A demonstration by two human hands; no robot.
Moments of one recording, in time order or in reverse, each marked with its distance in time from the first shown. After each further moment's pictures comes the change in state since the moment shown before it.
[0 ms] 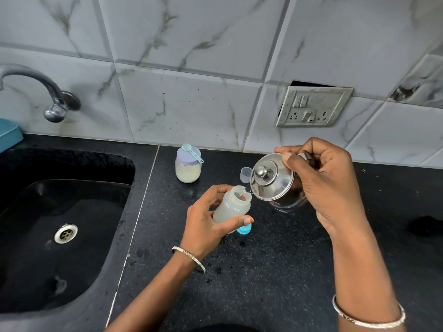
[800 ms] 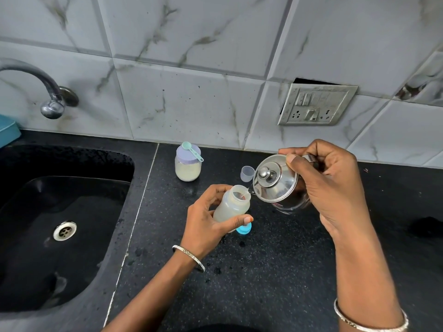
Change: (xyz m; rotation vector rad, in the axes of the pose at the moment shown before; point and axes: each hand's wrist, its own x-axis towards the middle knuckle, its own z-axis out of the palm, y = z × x) left_hand 0.006 -0.007 0.002 0.006 0.013 -0.023; right_hand 0.004 0.008 -0.003 -0.023 0.005 0.002
